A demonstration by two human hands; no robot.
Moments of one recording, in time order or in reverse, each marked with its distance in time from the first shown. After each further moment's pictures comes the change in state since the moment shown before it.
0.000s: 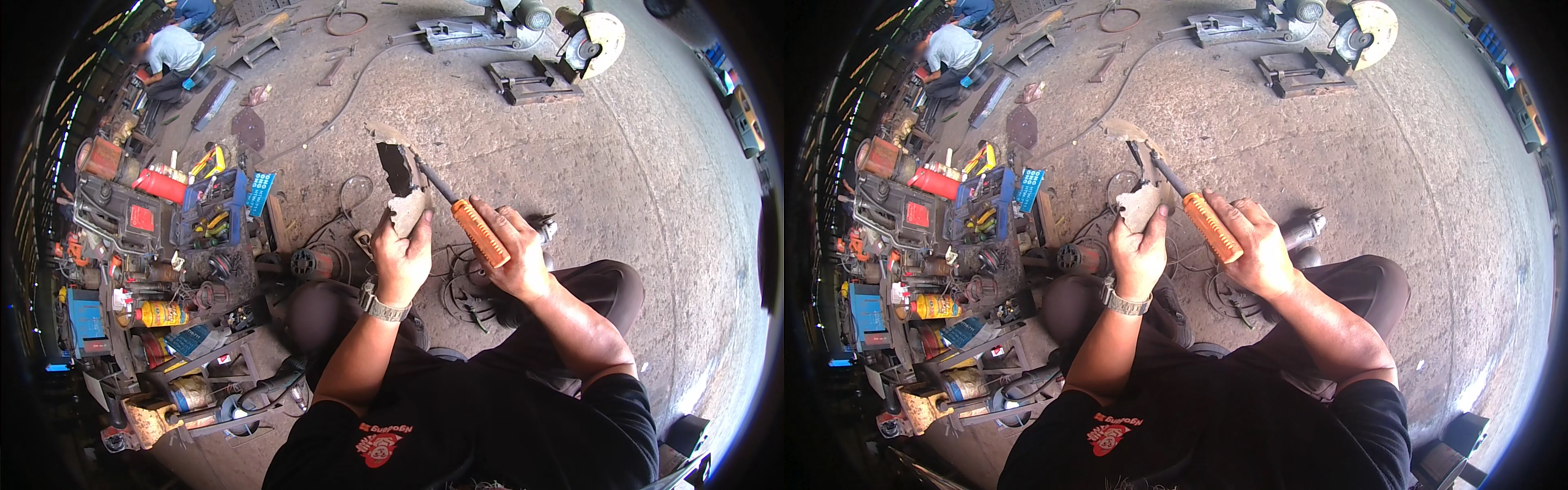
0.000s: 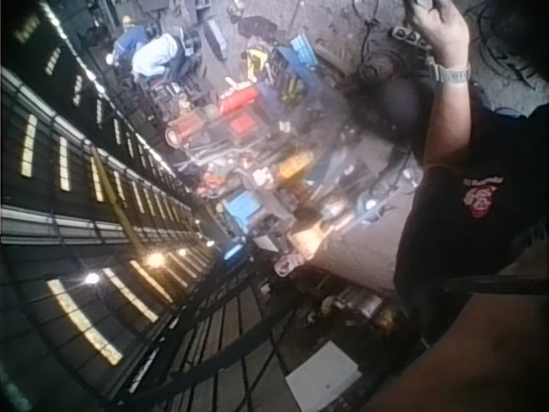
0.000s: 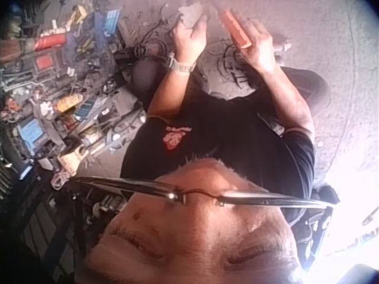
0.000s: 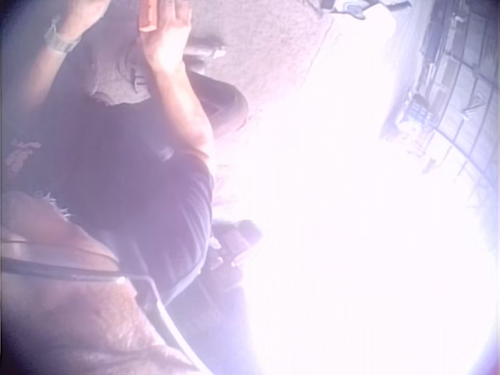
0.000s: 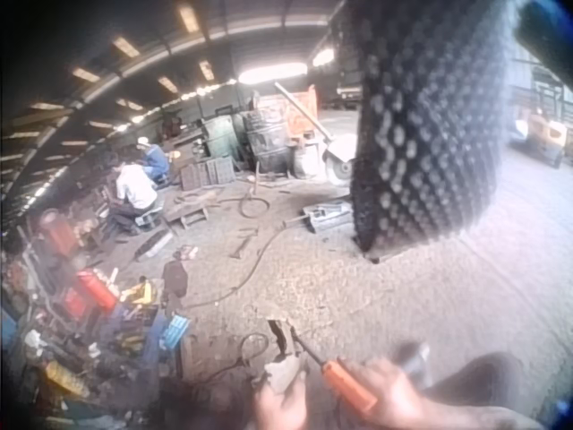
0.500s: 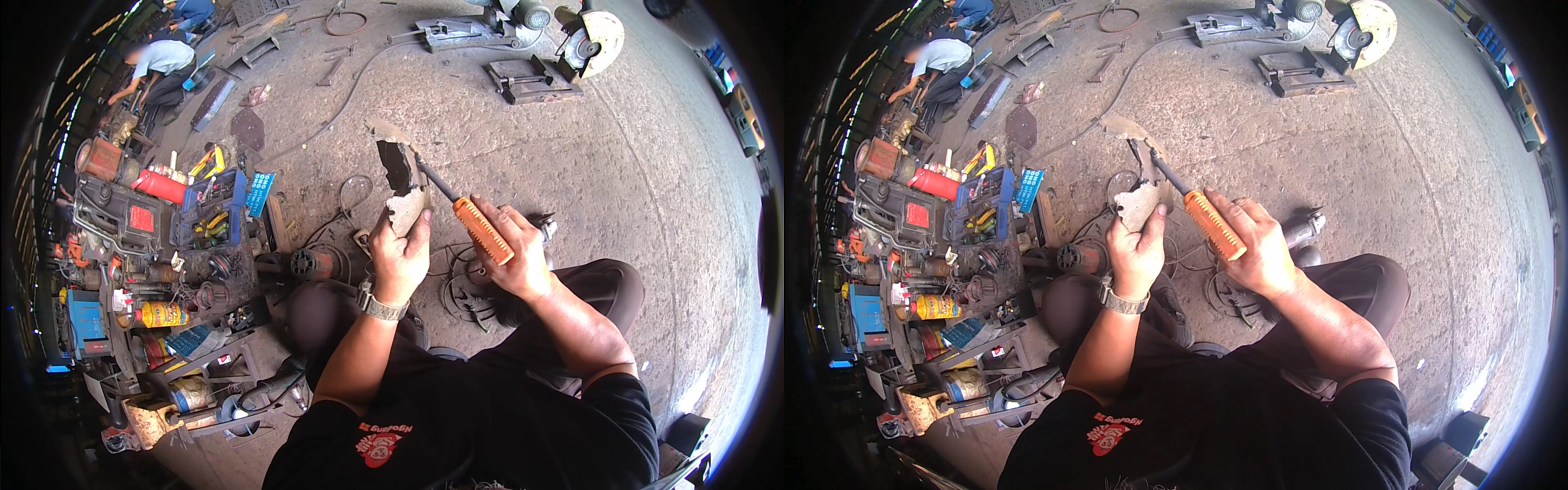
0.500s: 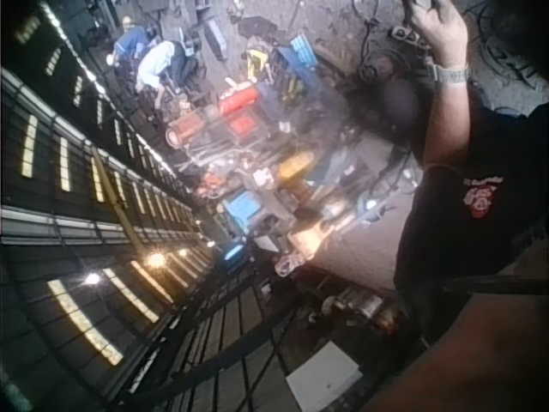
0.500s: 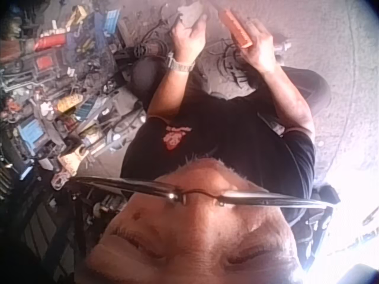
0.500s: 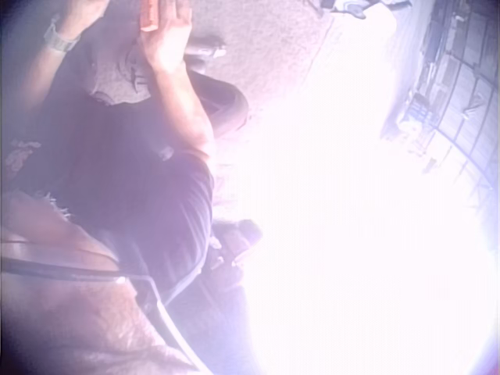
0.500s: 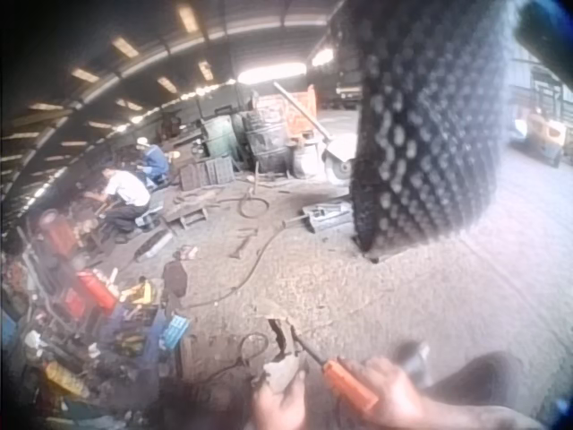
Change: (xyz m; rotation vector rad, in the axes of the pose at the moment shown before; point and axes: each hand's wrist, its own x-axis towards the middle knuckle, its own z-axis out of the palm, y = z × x) left_hand 0.003 0.006 -0.004 0.017 -0.033 -0.011; right_hand 0.002 0.002 0.000 0.047 0.068 -0.029
